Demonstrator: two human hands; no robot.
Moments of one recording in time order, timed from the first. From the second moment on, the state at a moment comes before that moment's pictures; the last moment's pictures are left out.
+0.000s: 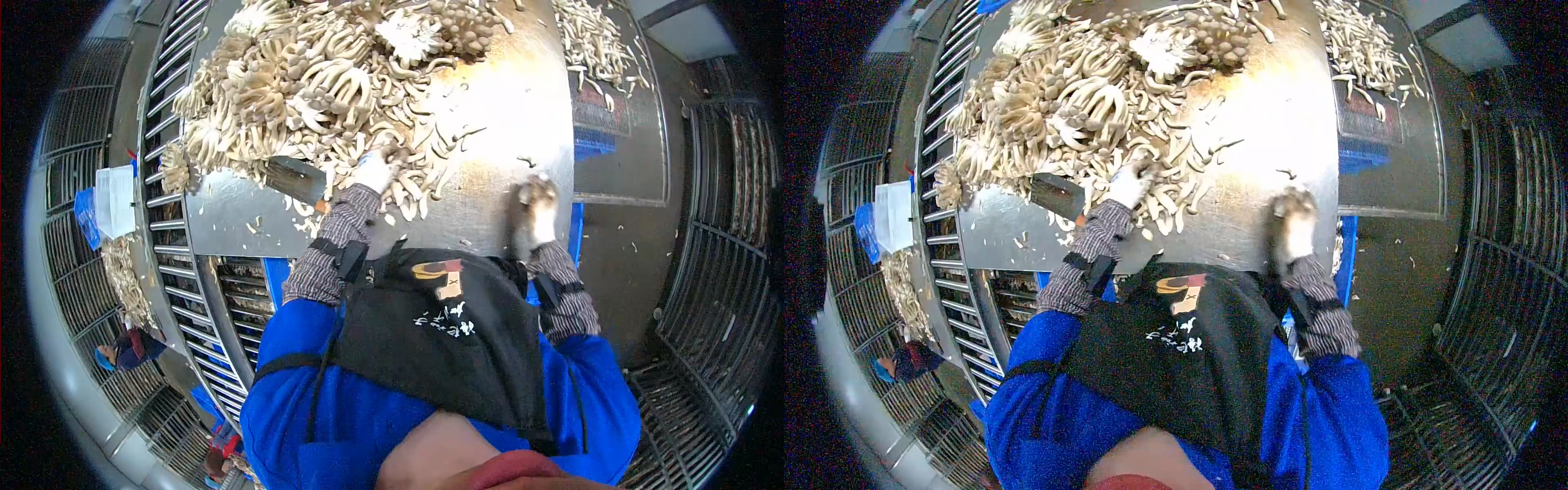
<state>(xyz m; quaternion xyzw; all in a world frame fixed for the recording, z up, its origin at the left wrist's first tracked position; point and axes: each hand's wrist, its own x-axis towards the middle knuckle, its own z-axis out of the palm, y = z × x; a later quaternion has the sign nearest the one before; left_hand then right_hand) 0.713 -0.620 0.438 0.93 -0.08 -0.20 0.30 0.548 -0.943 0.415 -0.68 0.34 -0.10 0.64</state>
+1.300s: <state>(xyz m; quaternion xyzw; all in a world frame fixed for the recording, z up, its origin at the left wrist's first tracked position) 0.664 -0.373 0.426 0.64 0.43 0.10 0.63 0.759 -0.602 0.447 -0.86 -0.34 0.10 0.37</state>
